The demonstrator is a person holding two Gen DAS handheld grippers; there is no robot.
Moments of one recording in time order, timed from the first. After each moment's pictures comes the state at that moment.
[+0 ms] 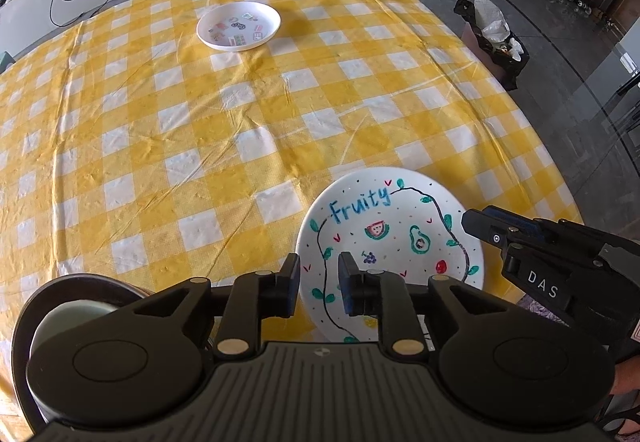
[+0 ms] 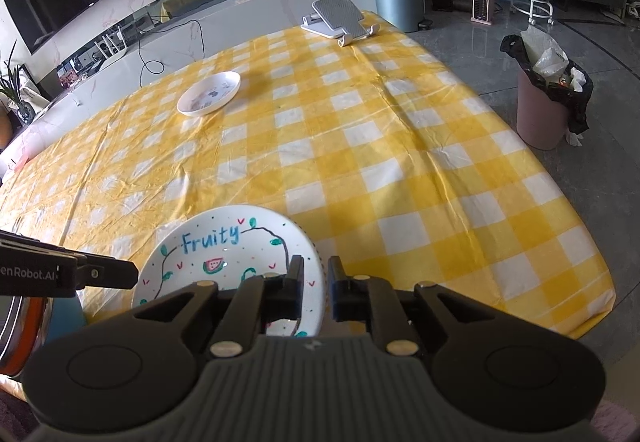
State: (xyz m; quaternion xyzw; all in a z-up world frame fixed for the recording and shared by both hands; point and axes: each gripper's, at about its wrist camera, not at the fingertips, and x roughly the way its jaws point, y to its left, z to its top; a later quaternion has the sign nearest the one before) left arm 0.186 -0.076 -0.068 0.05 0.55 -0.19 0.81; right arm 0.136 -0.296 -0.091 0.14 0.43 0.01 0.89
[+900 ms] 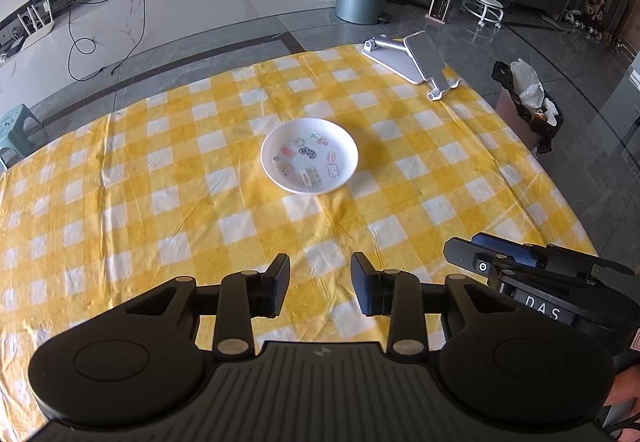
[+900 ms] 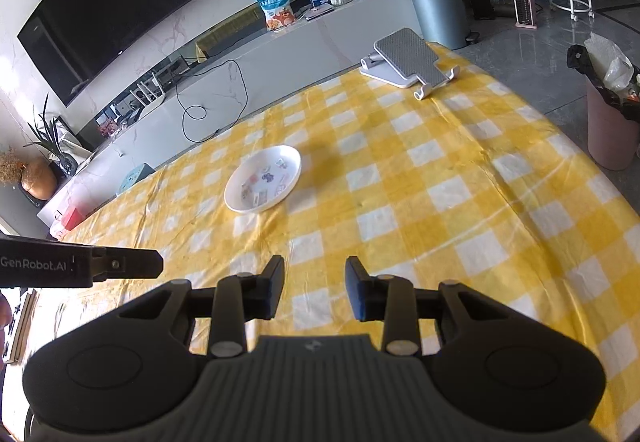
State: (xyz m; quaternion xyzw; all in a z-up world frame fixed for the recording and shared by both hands) left arm 0.313 -0.047 -0.041 0.07 0.49 -0.17 0.85; right arm 0.266 -0.270 -0.090 0.21 0.39 0.06 0.90
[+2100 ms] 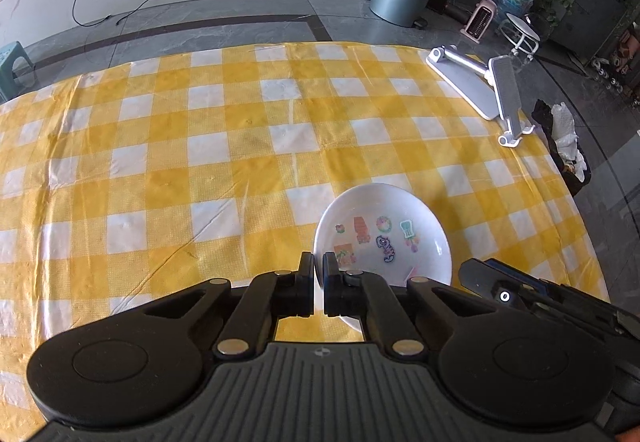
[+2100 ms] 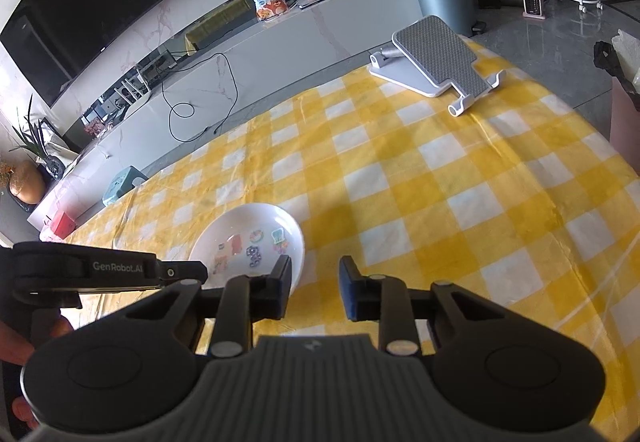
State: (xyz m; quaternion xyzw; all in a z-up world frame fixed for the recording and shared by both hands) left arm 0.405 -0.036 -0.103 -0.02 0.52 -0.15 0.84; right arm 0.358 -0.262 -0.120 0.21 0.41 0.05 0.89
